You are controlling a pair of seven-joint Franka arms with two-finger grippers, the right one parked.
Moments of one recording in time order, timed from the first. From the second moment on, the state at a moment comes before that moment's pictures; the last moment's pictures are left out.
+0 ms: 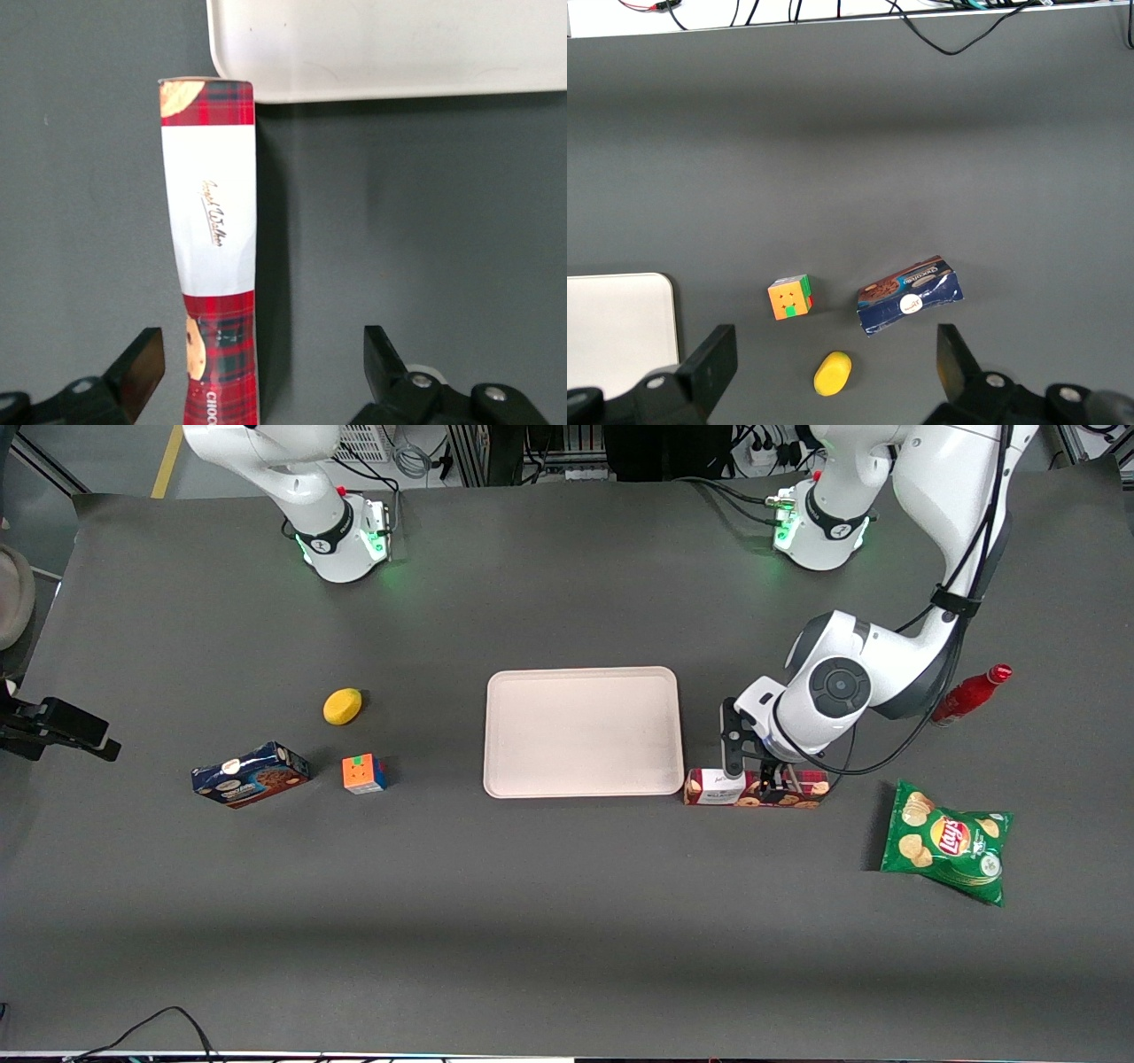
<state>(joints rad) -0.01 0.37 -0.37 -2.07 0.16 2.39 1.12</state>
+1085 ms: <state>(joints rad) -0.01 0.45 -0.35 -2.07 0.18 2.49 1.11</state>
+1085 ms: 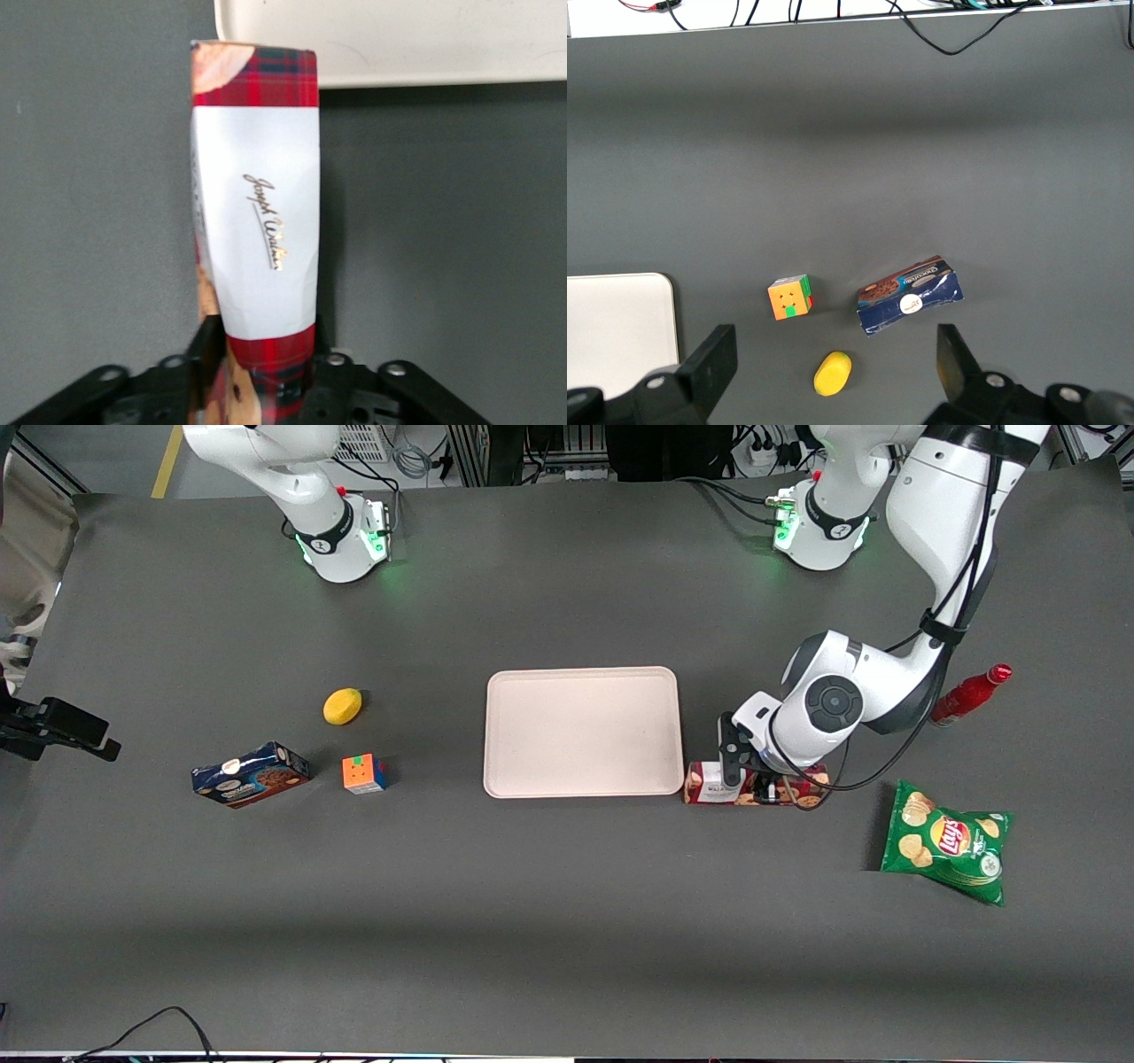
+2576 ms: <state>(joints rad) -0.01 0.22 -0.37 -1.60 0.07 1.78 0.83</state>
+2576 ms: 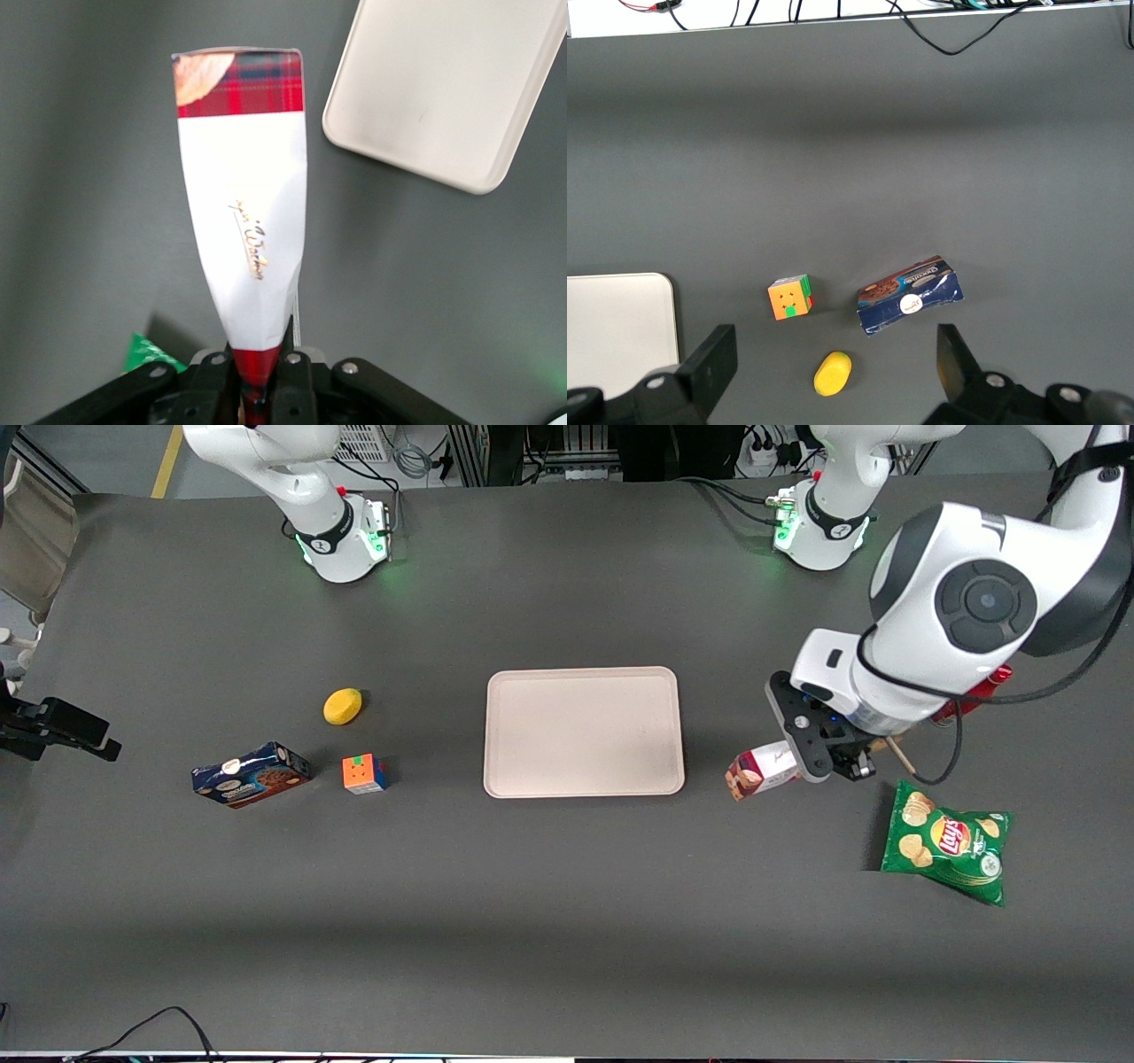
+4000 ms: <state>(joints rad) -0.03 0.22 -0.68 -1.97 0.03 2.17 -0.67</state>
